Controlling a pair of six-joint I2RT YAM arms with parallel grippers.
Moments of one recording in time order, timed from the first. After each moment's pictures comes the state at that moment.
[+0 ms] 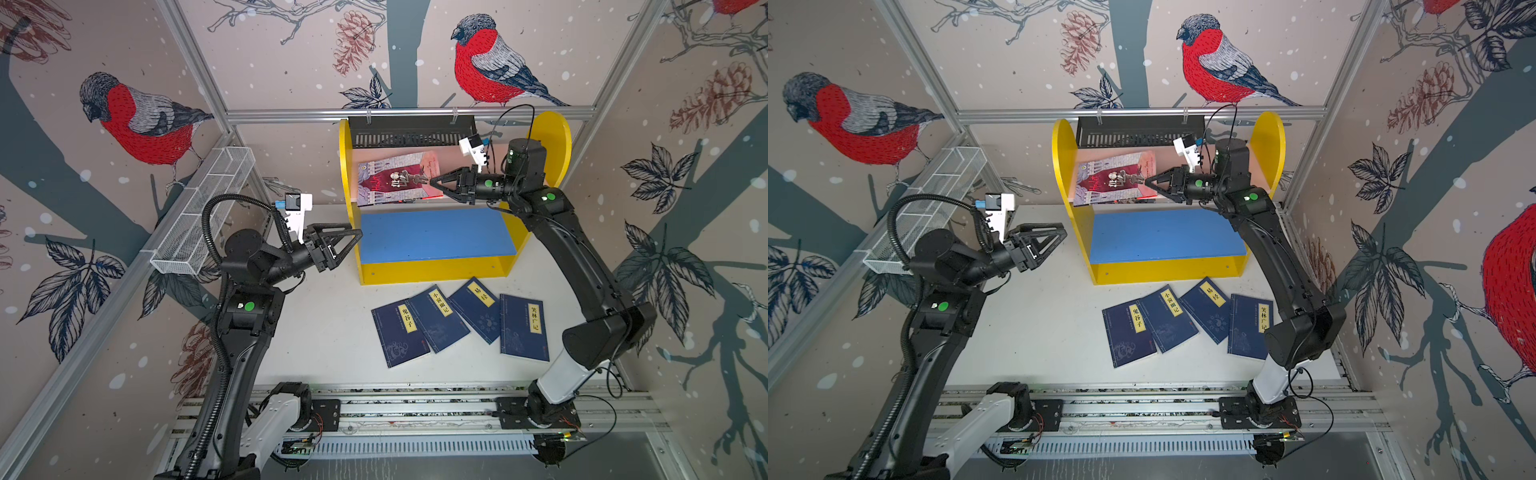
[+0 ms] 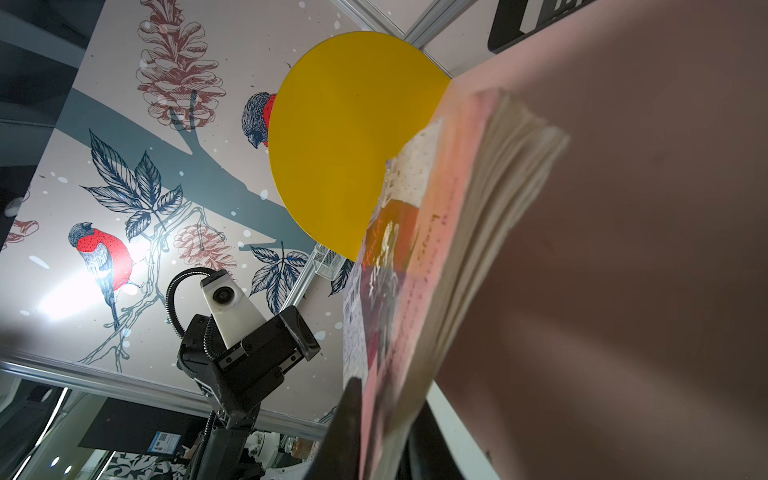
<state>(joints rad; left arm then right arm) -0.08 0.91 1.09 -0.01 0.98 -0.71 0.36 1.70 1.94 -0.45 -0.98 0.76</state>
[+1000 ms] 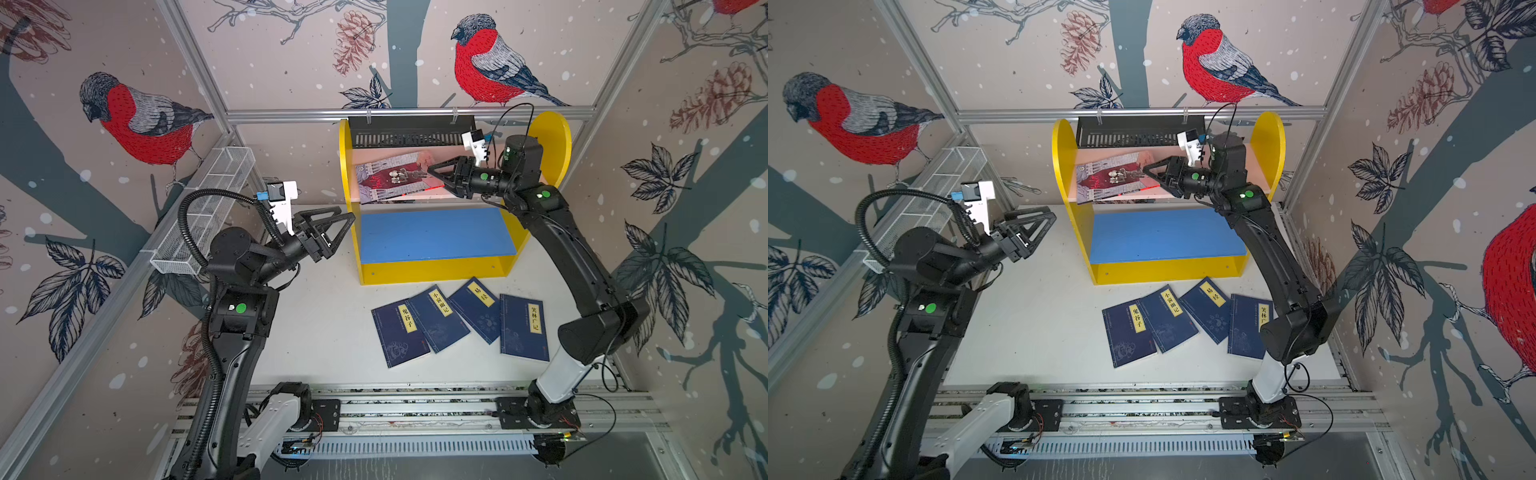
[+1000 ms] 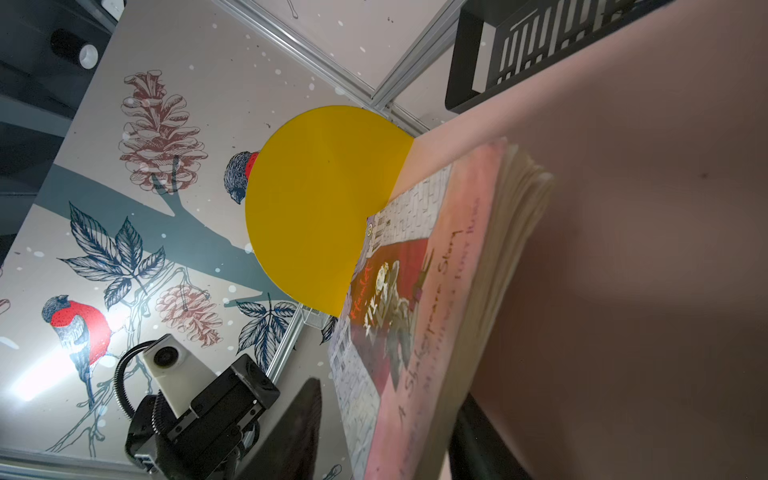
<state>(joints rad) -0.08 0.91 1.19 -0.03 0.83 -0.68 0.37 1.74 1.99 -0.41 -0.83 0.86</state>
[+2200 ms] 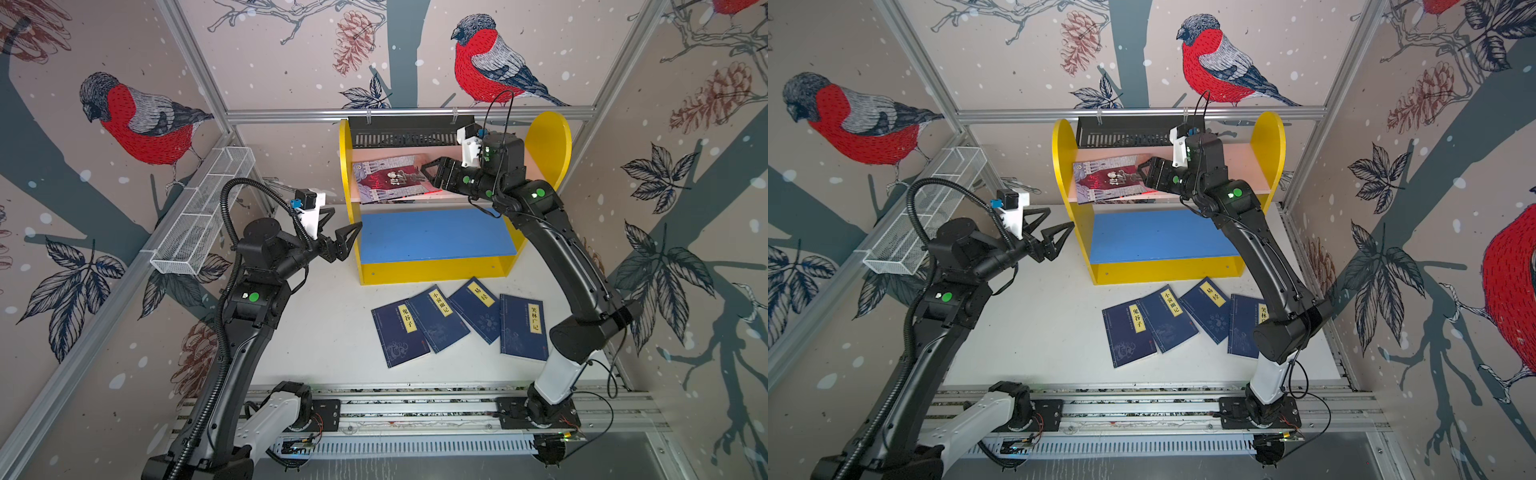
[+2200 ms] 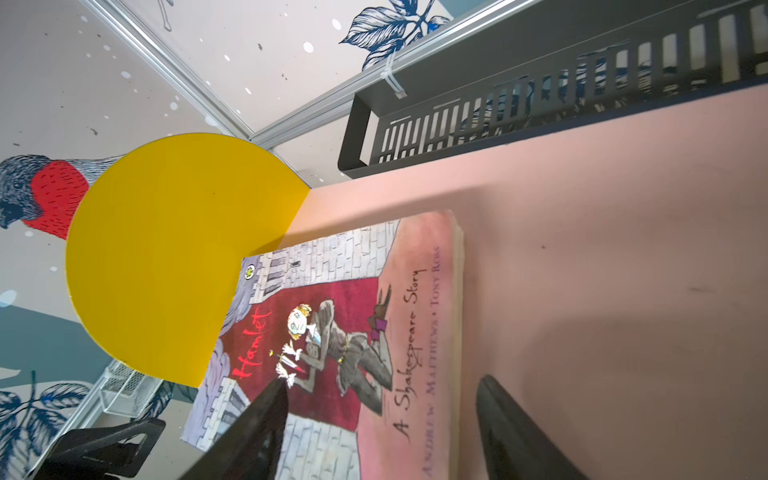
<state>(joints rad) -0.18 0.98 1.17 -0.25 0.52 -0.06 0.54 1.77 2.19 -0.72 -0.23 0.52</state>
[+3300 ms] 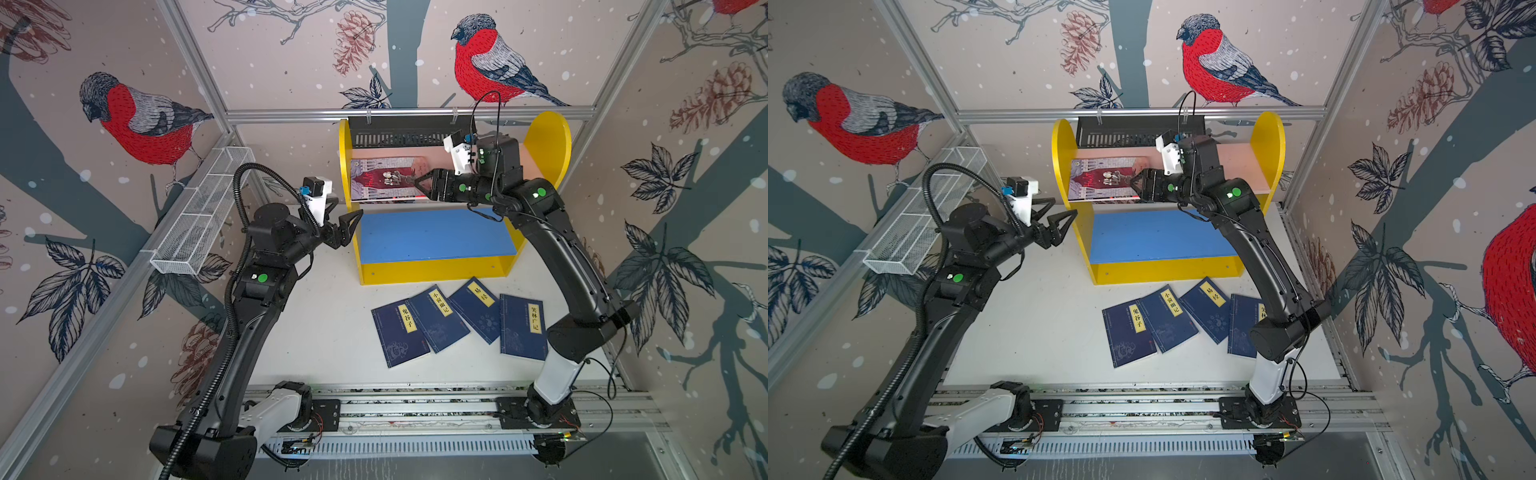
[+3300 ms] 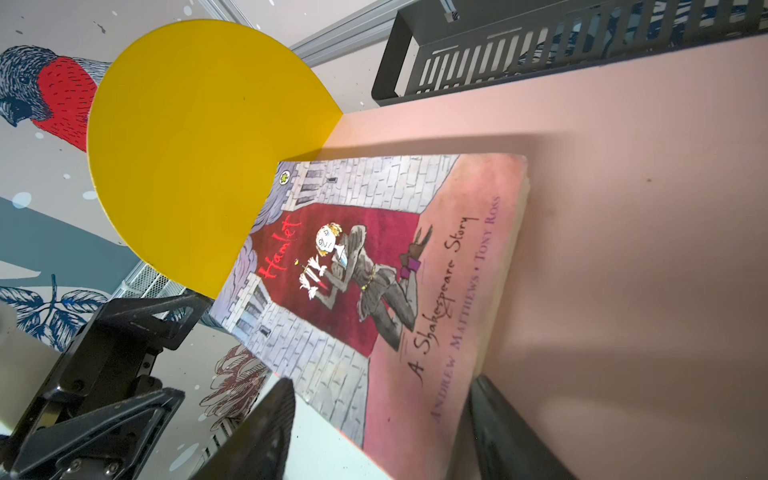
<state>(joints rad) -0.19 1.09 1.25 -0.23 0.47 -0.02 0.58 1.79 2.27 -0.88 -0.33 0.44</state>
